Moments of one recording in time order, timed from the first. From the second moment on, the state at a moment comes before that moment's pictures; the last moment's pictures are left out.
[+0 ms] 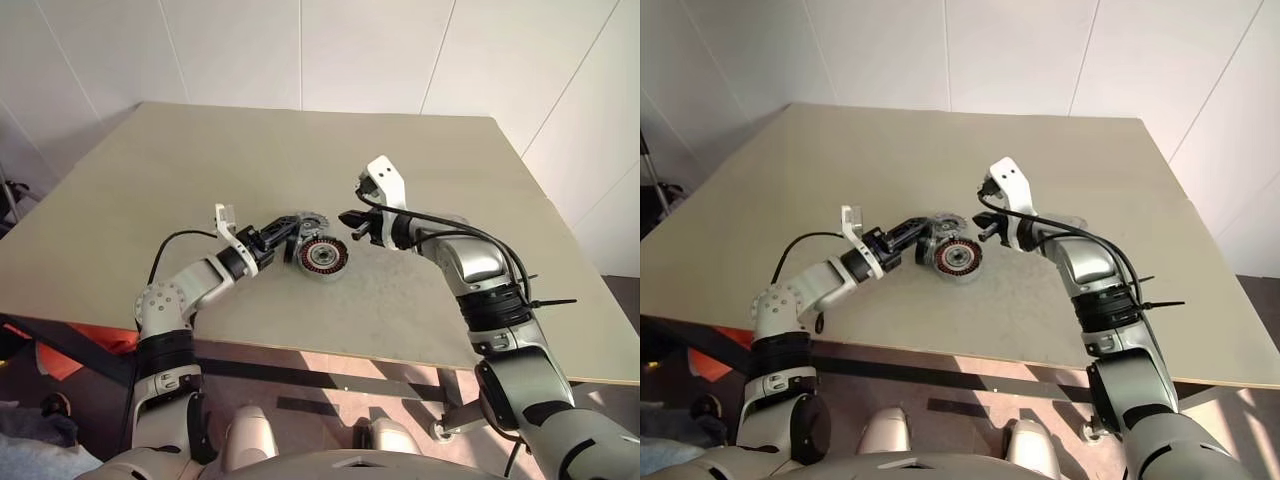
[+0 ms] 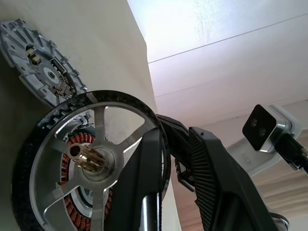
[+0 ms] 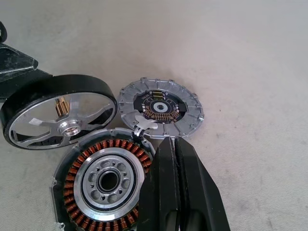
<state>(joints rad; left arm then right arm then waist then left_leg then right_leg) -0.46 0.06 0.47 0.15 -1.23 1.14 -0.14 -0.67 -0.34 0.15 0.14 0.20 0.76 0.65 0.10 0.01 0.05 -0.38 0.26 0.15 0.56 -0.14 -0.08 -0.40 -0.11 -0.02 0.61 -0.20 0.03</state>
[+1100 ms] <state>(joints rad) -0.39 0.25 0.35 0.06 -1.14 1.11 -0.22 -0.63 -0.31 0.17 0.00 0.26 0.78 0.72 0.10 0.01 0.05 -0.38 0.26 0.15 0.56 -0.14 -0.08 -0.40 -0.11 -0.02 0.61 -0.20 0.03</state>
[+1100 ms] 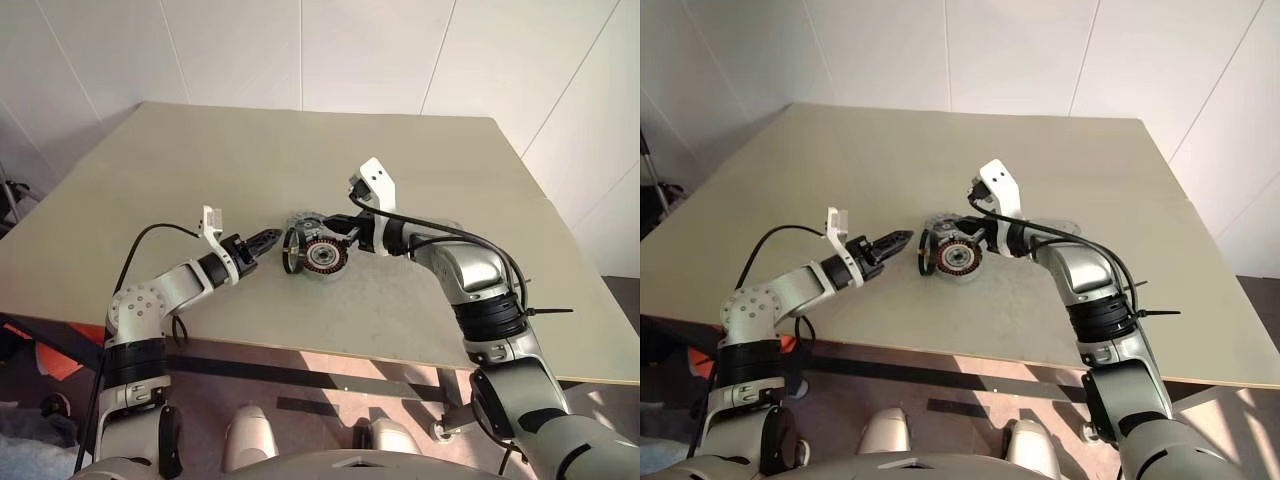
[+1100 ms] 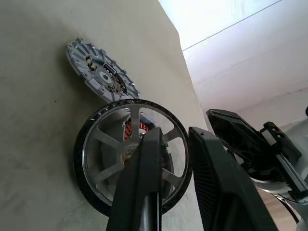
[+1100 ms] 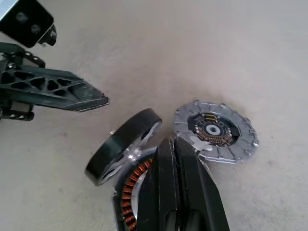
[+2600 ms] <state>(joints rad) -0.37 0.25 0.19 0.08 -0.84 1.02 -0.38 -0.63 -0.35 0.27 0.04 0.19 0.68 0.78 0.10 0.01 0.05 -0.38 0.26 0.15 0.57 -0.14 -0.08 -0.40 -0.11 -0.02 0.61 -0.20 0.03</state>
